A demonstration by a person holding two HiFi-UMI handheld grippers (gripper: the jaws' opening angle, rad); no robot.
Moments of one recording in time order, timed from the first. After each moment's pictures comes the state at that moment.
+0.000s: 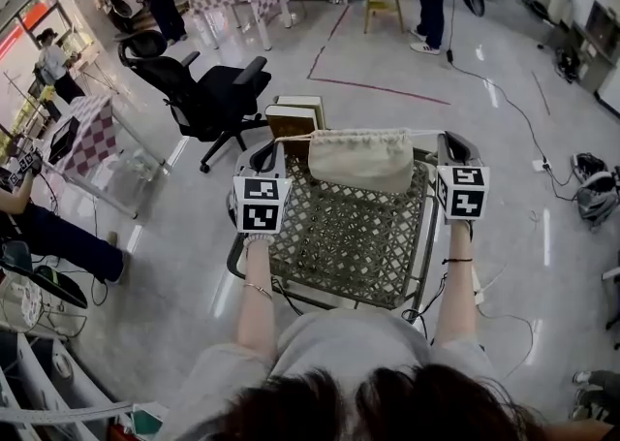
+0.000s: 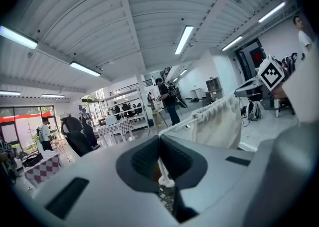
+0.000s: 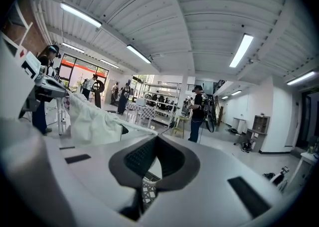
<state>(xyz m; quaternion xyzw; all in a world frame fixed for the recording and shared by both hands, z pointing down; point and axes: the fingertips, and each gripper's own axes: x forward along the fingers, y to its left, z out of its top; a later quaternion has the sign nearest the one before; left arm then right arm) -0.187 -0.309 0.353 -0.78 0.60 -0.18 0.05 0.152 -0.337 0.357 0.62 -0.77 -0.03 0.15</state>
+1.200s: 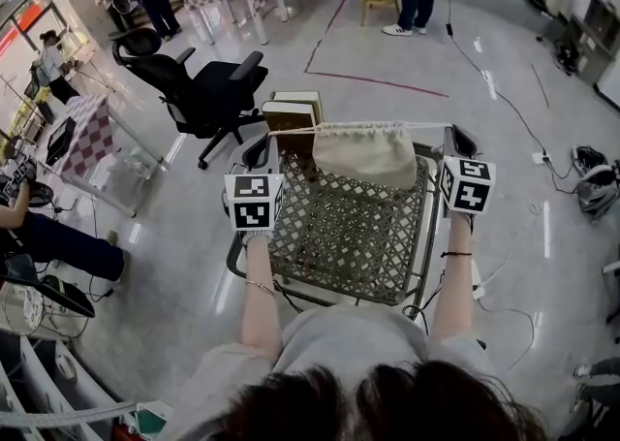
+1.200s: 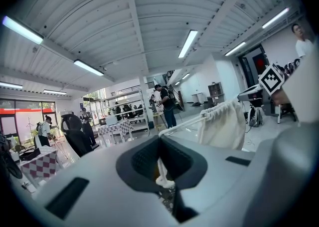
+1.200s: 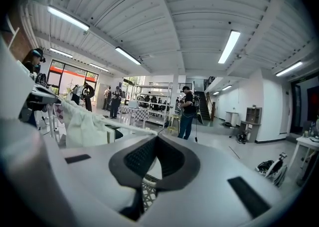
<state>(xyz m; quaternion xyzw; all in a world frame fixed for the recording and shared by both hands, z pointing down) -0.196 -0.317 0.350 -0.78 0.61 -0.15 0.04 0.172 -0.345 0.358 0.65 -0.75 0.01 0.11</state>
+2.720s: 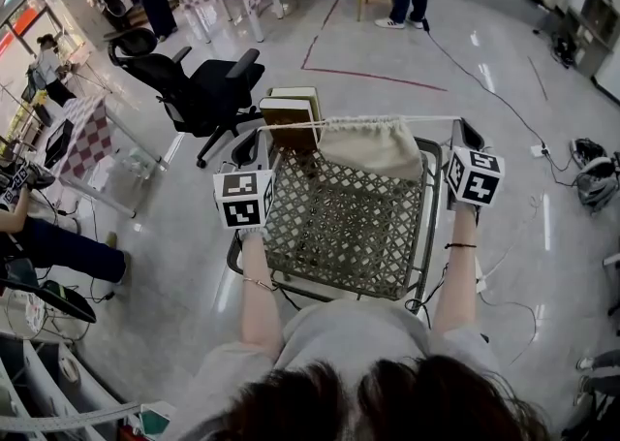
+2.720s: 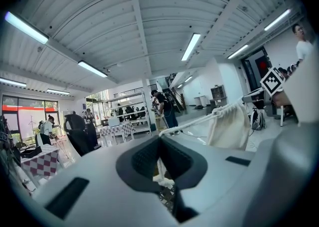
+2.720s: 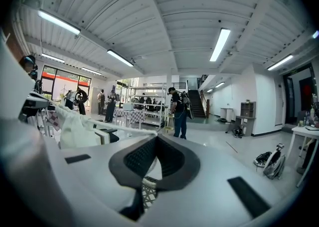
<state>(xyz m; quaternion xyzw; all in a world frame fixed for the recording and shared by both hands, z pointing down) -0.214 -0.317 0.342 -0.77 0.62 -0.13 0.04 0.194 -0.347 0.354 0.68 -0.73 0.03 0.08</state>
